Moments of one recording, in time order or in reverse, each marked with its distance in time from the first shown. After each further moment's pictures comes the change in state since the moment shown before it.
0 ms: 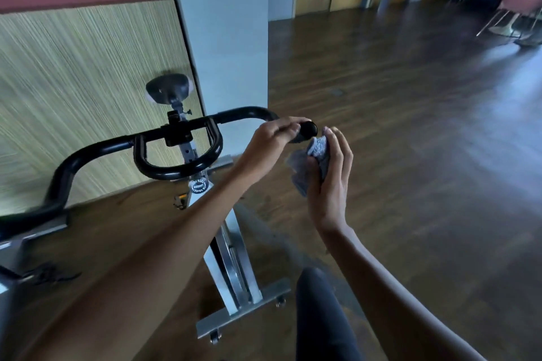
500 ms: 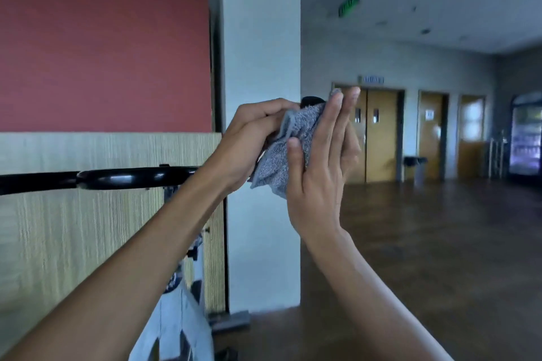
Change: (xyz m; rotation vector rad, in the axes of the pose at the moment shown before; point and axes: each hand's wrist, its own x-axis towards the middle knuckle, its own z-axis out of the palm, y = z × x) left_hand 0.025 -0.059 0.007 -0.031 0.137 0.619; right_hand 0.059 0.092 0.106 0.111 0.470 -0.701
